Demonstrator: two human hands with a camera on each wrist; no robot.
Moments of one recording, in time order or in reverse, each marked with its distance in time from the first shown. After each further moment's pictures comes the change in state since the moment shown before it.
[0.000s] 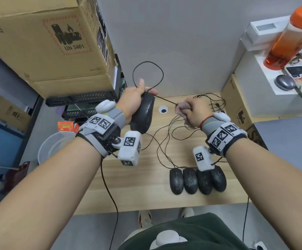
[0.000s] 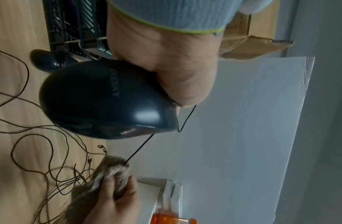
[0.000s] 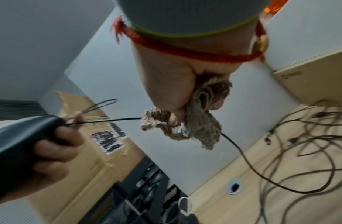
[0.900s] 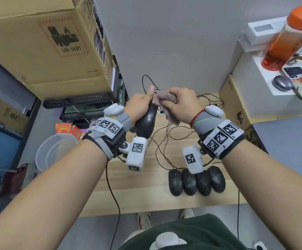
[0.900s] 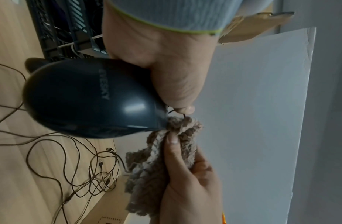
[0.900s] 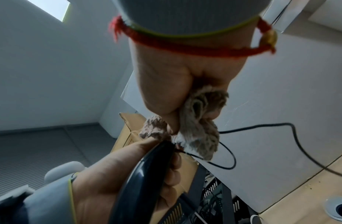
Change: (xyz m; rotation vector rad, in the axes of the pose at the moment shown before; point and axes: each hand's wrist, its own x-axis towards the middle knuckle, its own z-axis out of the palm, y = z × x) left_hand 0.008 -0.008 0.020 0.379 0.053 0.001; right_hand -0.016 -0.057 -0.029 0.268 0.104 -0.216
